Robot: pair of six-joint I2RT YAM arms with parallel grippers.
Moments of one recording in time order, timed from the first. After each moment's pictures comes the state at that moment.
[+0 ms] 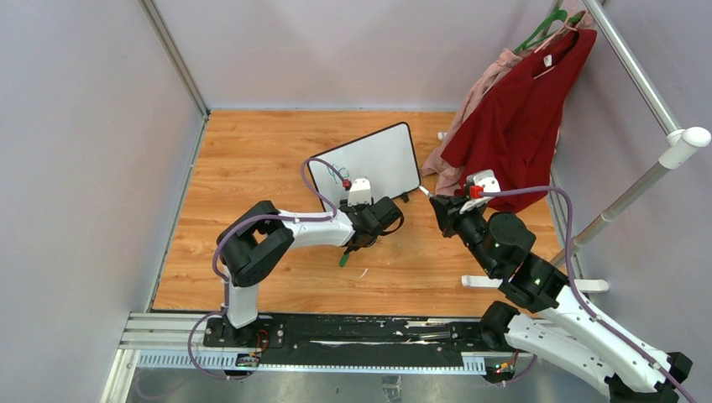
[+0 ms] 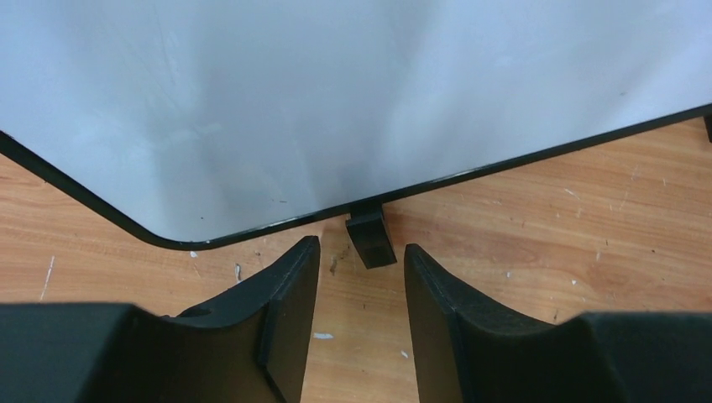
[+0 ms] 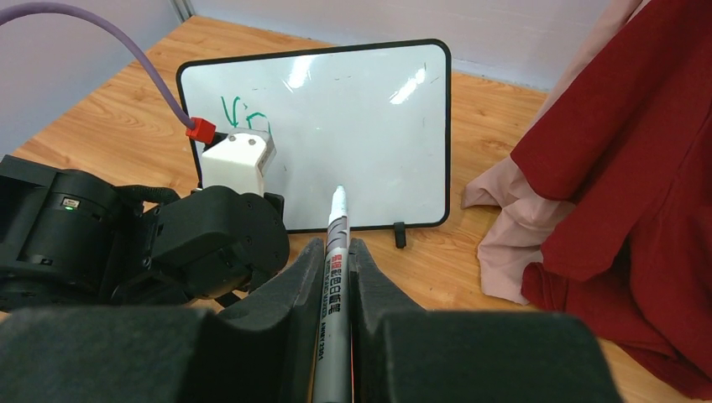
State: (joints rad) left arm -0.97 1.89 1.15 -0.35 -0.78 -0.95; right arm 0.86 0.58 0.71 -0.17 0.40 0.08
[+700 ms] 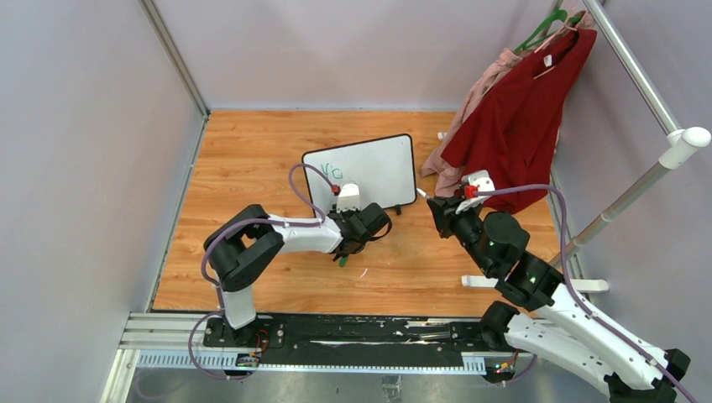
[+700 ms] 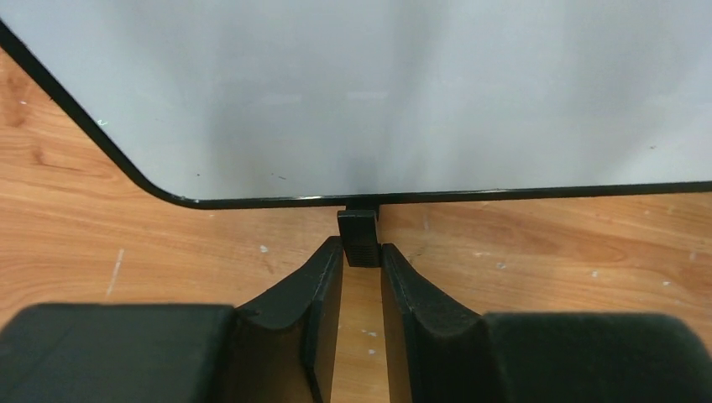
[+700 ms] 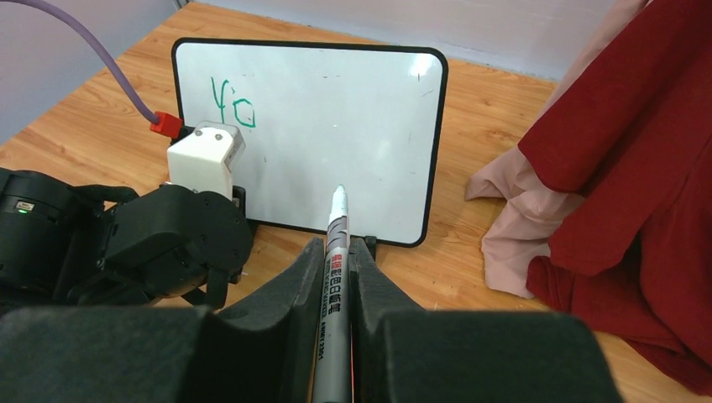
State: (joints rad) left arm -0.95 1.82 1.01 -0.27 -0.82 -0.92; right arm 0.86 0.60 0.69 -0.17 0.40 0.09
